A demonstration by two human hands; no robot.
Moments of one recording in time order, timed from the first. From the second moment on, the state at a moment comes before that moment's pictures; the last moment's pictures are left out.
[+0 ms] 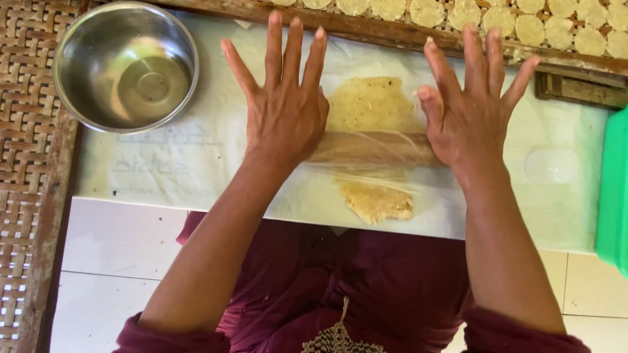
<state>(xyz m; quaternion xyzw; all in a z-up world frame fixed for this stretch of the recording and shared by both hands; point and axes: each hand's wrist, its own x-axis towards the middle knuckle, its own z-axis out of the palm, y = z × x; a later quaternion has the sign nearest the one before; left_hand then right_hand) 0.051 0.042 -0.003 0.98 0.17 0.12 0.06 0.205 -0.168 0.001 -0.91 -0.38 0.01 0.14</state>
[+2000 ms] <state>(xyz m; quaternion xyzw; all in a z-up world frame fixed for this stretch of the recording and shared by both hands) 0.064 0.057 -0.018 0.99 0.11 -0.01 0.08 0.228 -0.177 -0.011 -0.90 -0.43 0.07 0.08</state>
